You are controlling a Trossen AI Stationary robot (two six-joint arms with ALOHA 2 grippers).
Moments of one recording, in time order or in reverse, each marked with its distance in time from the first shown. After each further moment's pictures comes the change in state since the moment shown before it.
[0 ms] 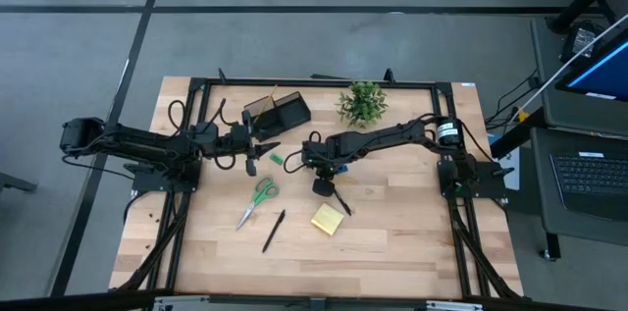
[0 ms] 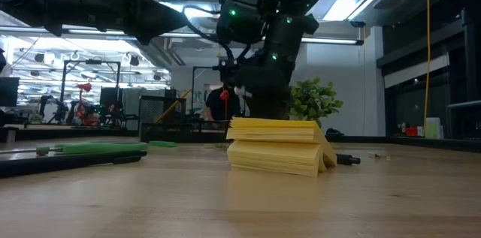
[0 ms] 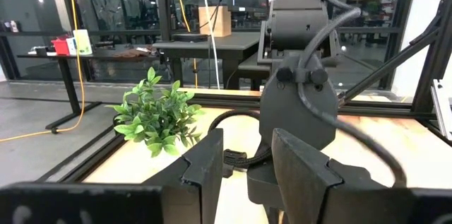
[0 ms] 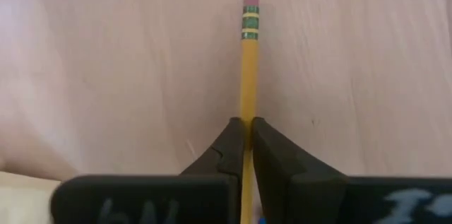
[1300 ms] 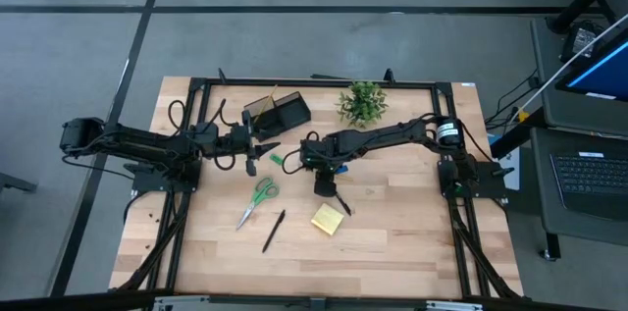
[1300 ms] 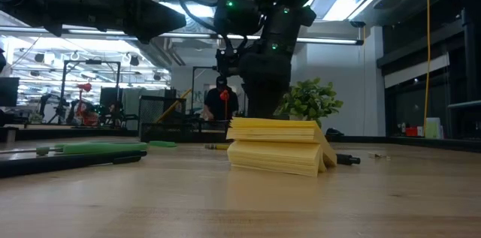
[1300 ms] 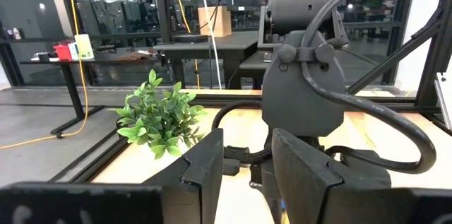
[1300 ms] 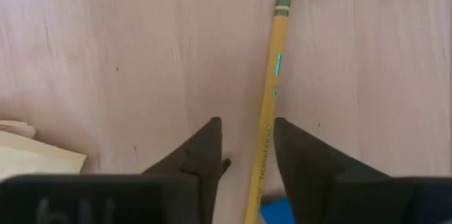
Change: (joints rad) left arm 0.000 0.000 0.000 -0.001 0.000 0.033; right arm 0.001 -0.002 0.051 -0.066 -0.030 -0.101
